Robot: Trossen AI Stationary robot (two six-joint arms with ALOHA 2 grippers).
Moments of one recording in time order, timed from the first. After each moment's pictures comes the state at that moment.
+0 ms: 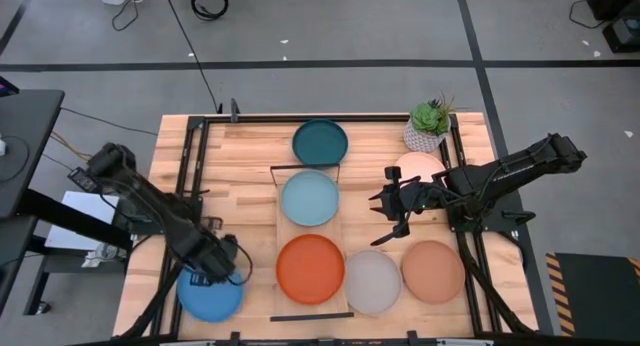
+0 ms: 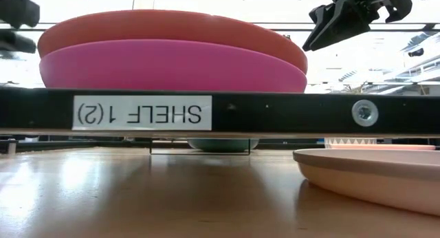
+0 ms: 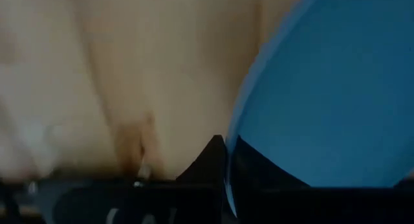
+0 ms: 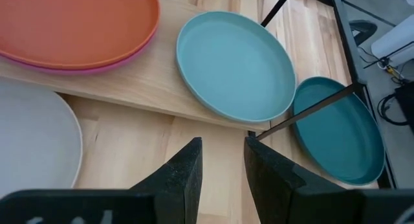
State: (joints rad) left arm -0.74 1.35 0.90 -1.16 0.00 -0.68; right arm 0.26 1.09 0.80 -0.44 0.34 -0.15
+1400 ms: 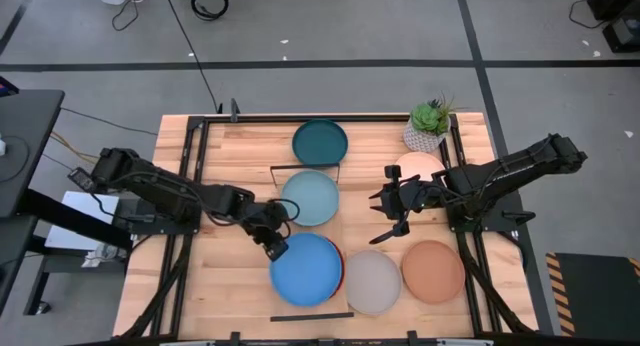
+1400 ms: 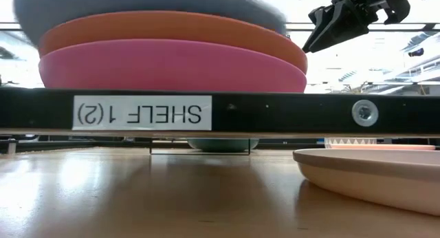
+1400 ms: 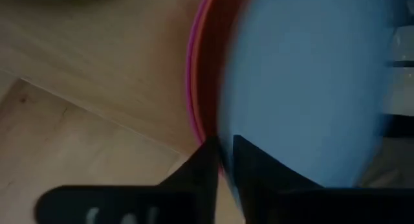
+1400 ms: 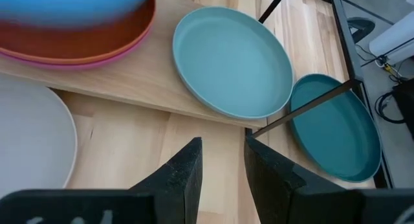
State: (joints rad) left arm -0.24 1.43 0.90 -0.43 0.18 -0.98; right arm 0.25 1.09 0.80 -0.45 0.34 -0.16
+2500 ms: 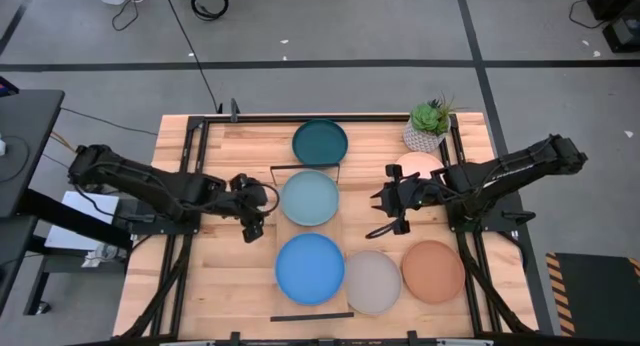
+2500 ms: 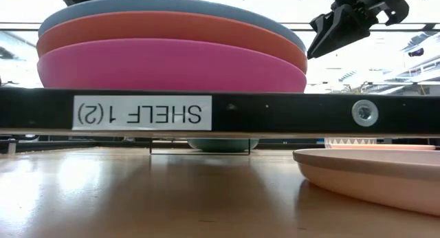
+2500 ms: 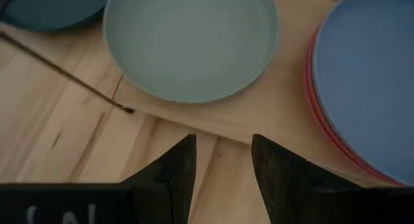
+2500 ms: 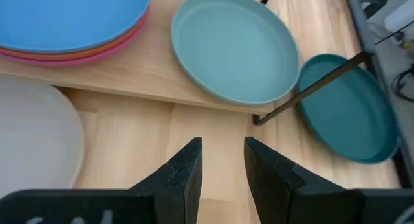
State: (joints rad) left arm -0.26 1.15 0.90 -0.73 -0.32 -0.52; right arm 0.22 1.09 0.80 -0.49 0.29 -0.09
